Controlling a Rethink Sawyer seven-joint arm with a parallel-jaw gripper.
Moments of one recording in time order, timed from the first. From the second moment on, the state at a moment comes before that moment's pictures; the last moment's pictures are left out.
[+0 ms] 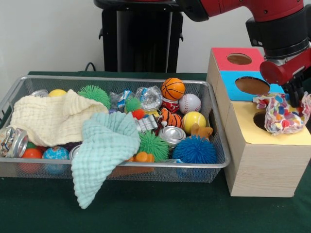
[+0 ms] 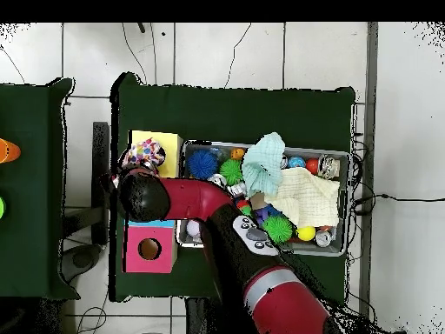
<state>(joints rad) -0.29 -0.63 0.48 1.82 0.08 0.20 1.12</state>
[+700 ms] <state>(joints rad) -0.28 -0.63 0.46 1.81 0.08 0.16 1.12</state>
